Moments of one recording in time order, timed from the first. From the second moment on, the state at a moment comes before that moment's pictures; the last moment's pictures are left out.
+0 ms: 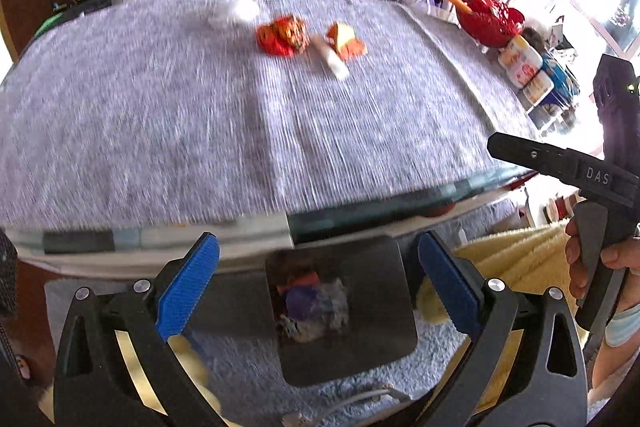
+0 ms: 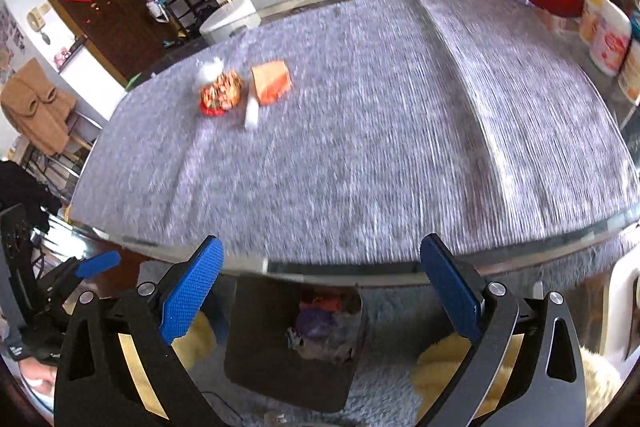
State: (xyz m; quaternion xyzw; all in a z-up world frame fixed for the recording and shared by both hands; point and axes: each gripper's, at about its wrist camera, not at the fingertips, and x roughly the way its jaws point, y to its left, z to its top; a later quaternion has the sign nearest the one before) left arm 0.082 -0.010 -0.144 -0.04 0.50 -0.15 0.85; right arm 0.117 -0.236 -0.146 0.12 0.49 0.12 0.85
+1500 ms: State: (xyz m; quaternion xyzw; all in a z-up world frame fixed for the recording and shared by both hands) left arm 0.274 -0.023 -0.159 0.01 0.50 -0.14 0.86; right arm 0.293 -0.180 -0.173 0.10 0.51 0.16 0.84
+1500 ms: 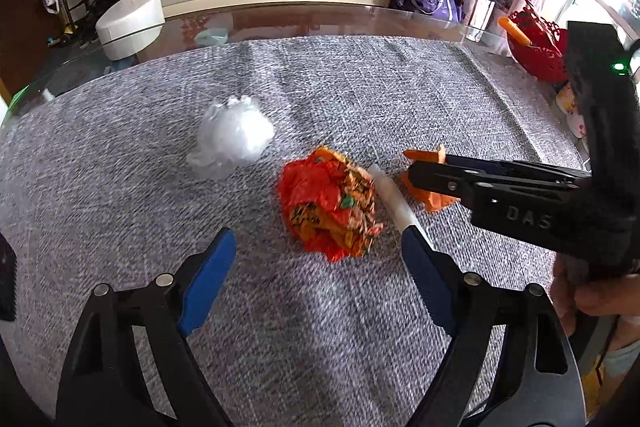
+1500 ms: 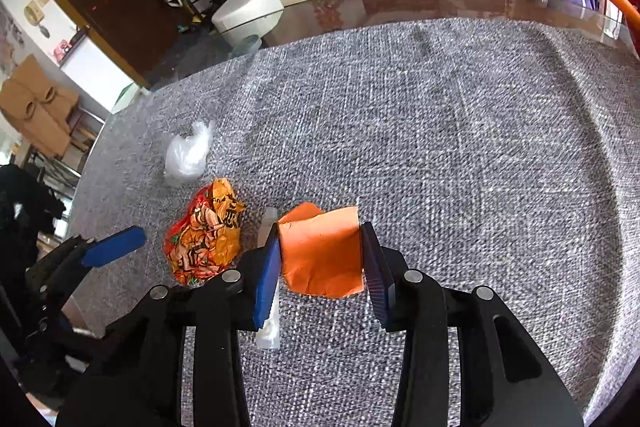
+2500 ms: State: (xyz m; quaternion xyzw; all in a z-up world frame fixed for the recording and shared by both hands) left arm 0.201 -0.023 -0.112 -0.01 0.46 -0.15 0.88; right arm 0.200 -0.210 -0.117 0.08 0.47 0.15 0.86
